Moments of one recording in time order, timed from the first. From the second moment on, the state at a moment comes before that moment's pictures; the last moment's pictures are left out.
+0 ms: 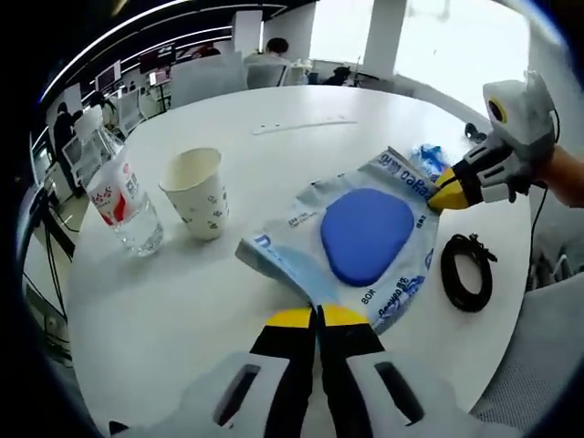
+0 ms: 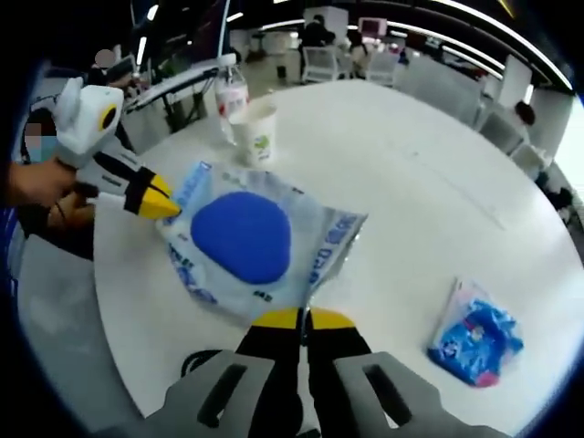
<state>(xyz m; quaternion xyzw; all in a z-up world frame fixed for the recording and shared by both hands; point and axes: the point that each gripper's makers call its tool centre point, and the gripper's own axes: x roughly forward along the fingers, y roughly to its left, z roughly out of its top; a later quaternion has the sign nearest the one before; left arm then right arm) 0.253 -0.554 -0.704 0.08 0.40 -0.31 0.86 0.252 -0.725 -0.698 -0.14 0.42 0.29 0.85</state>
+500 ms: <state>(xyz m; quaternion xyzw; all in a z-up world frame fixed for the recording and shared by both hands) 0.271 -0.569 -0.688 0.11 0.39 -0.33 0.85 0.253 -0.739 -0.684 -0.12 0.41 0.28 0.86</state>
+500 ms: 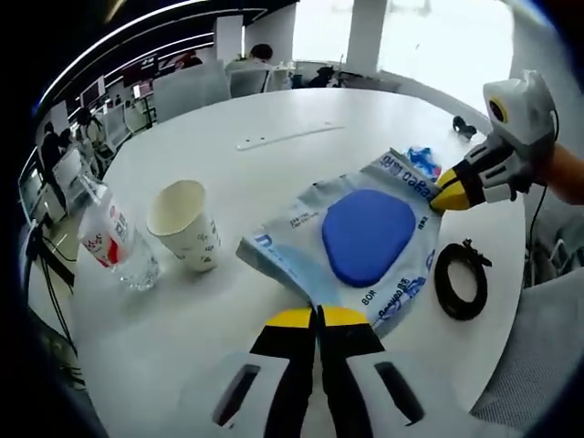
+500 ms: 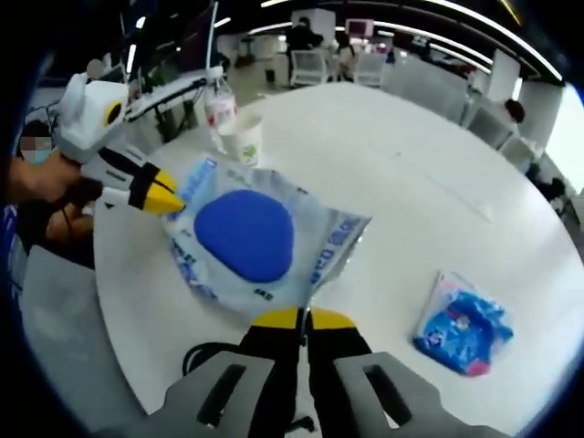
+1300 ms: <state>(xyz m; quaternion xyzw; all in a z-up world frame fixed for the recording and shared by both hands) 0.306 -0.590 -0.691 0.13 0.39 -0.35 0.84 0.274 -0.757 -0.686 -0.10 0.42 0.26 0.86</state>
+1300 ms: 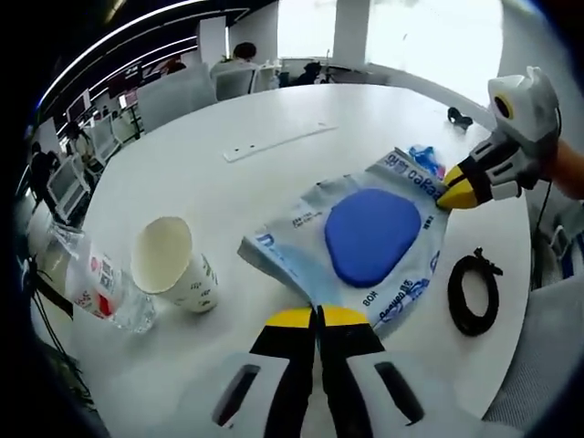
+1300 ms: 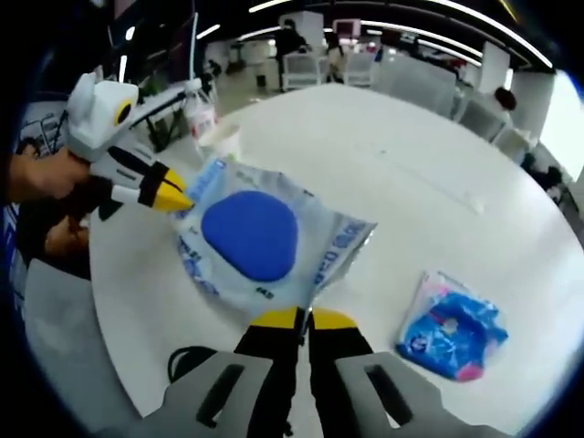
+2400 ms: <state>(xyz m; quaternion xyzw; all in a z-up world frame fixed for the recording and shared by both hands) 0.348 -0.603 -0.721 0.16 0.39 -0.32 0.85 0.308 -0.767 -0.720 -0.06 0.43 0.25 0.87</state>
